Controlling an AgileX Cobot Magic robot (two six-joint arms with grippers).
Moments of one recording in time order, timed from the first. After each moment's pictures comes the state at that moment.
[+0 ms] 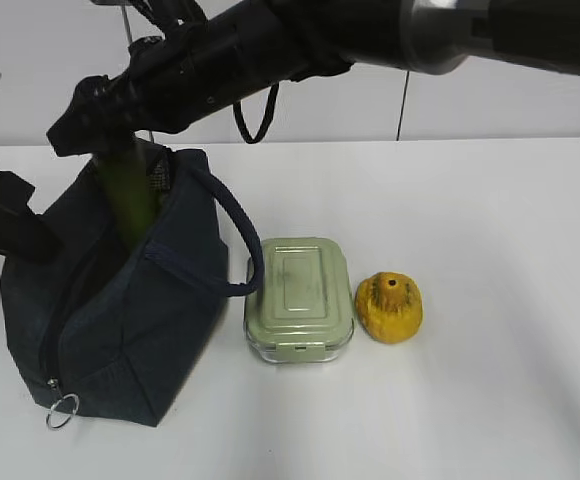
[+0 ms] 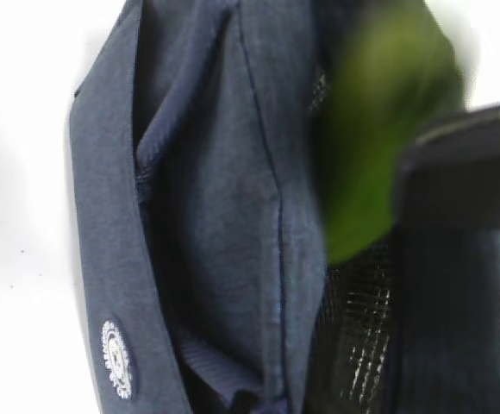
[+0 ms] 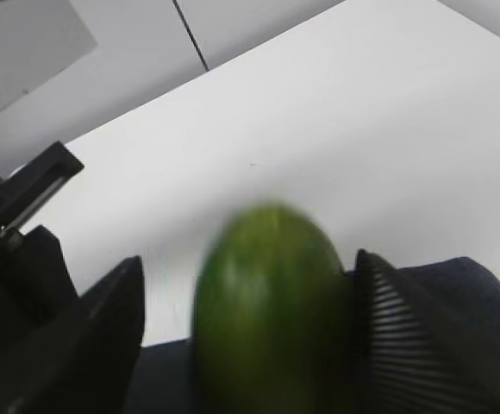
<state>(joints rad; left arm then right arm) -0.07 1.43 -0.99 -0.55 0.96 0.55 0.58 2.16 -1.93 1.02 0.77 -1.02</state>
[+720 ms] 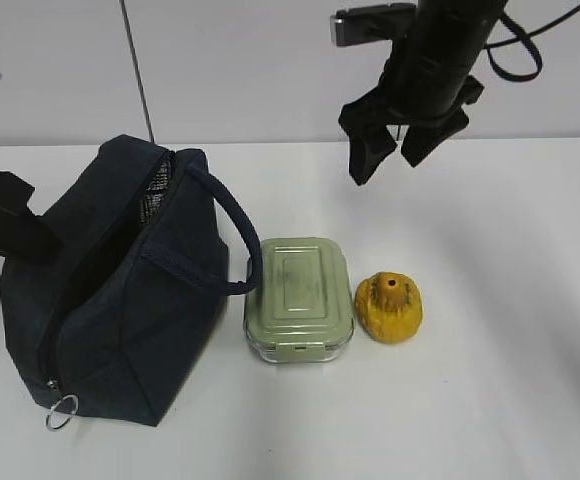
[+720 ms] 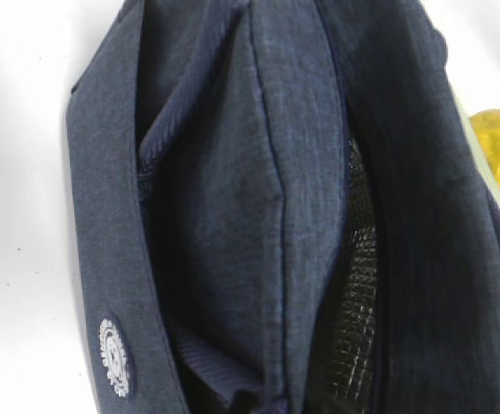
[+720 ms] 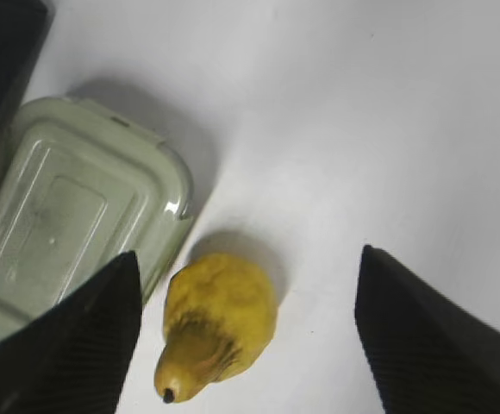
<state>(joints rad) -0.07 1.43 -0.99 -0.55 0.97 0.55 0.33 2.04 -1.88 0.12 1.22 -0.19</state>
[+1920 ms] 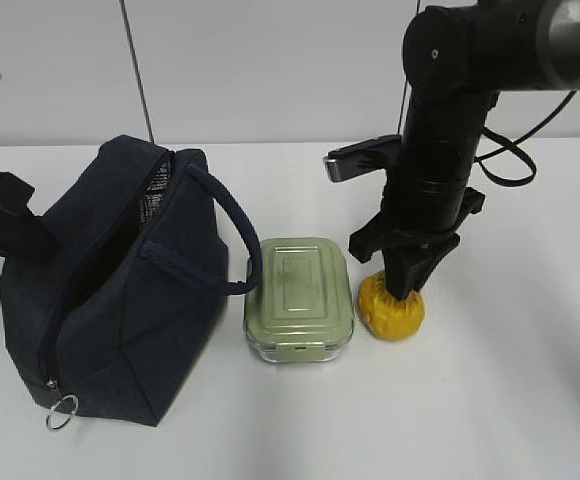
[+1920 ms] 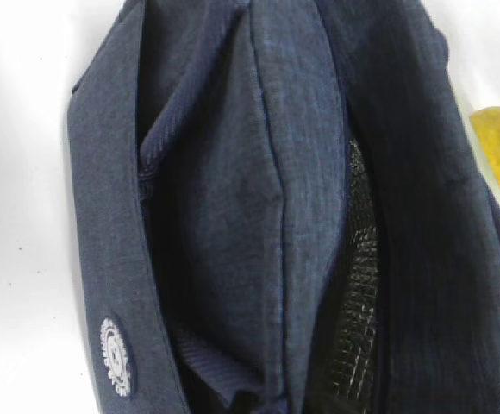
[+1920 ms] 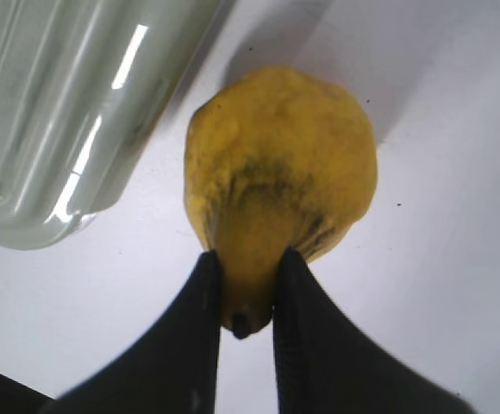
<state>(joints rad) -0.07 1.43 -0.99 -0.55 0.97 0.55 0.38 2.03 -1.57 0.10 1.22 -0.21</state>
